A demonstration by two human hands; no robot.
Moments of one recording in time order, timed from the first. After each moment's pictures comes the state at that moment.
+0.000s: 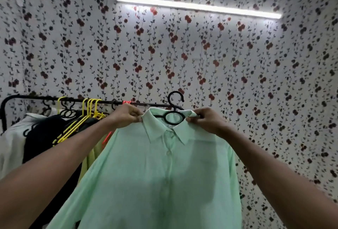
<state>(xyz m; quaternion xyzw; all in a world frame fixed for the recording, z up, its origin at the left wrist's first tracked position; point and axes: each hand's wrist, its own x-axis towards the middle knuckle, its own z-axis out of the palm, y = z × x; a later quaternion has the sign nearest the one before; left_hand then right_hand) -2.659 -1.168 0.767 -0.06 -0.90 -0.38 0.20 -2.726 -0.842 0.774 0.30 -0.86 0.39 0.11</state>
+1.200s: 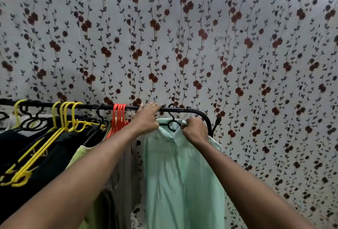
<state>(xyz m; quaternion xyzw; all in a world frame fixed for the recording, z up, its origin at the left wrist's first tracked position) -2.950 -1.212 0.730 -0.03 -0.96 -0.17 0.21 -3.001 -1.021 0.695 0.11 -0.93 0.28 0.22</state>
